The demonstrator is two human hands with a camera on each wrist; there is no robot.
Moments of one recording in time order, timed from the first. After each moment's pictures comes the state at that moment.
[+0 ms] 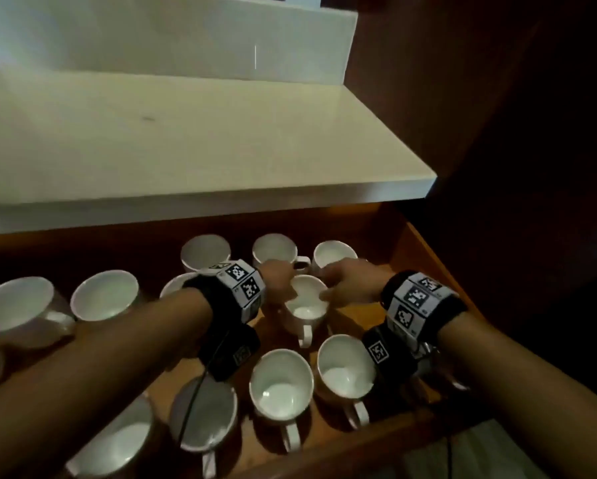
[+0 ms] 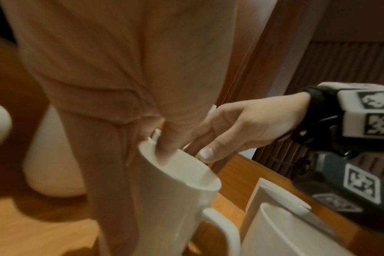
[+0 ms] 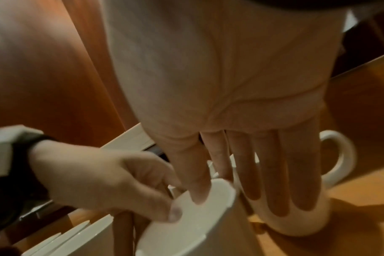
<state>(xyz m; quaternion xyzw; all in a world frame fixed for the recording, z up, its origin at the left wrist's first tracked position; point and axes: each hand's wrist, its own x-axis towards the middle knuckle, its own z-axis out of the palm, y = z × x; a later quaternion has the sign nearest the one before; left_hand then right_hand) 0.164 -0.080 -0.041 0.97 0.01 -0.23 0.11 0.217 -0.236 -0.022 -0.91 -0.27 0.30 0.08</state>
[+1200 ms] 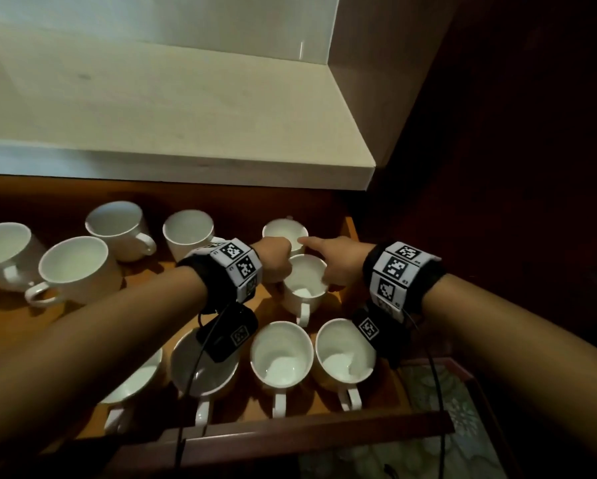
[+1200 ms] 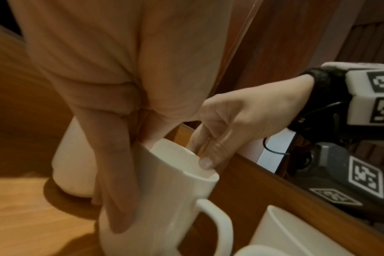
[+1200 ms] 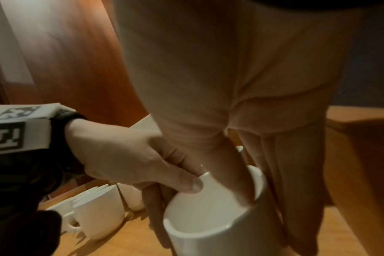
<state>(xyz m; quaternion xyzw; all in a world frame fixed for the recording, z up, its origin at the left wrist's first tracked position) 0.253 -0.223 -0.049 0.95 0.15 -0.20 0.18 0.317 -0.347 -0.022 -0.88 -0.37 0.29 -0.03</state>
